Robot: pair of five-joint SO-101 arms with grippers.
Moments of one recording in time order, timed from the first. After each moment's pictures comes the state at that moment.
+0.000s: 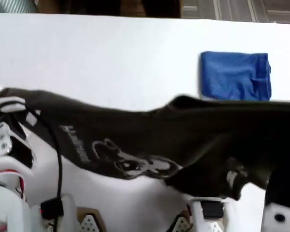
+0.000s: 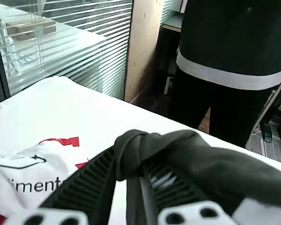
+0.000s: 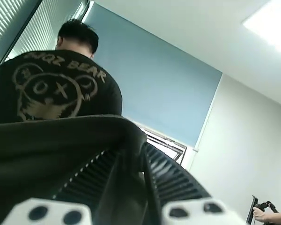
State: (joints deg) left arm -27.4 -63.6 -0.4 88.0 12.5; right arm -1.8 -57.3 -33.1 65.0 26.0
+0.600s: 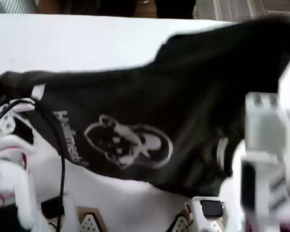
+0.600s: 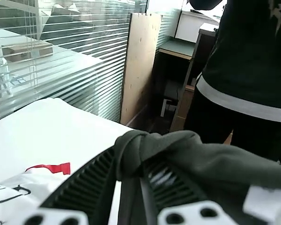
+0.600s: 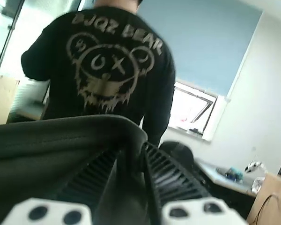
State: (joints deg) left arm -27.4 -69.1 22.2 63.8 12.5; right arm -2.0 -44.8 -24.2 59.7 21.8
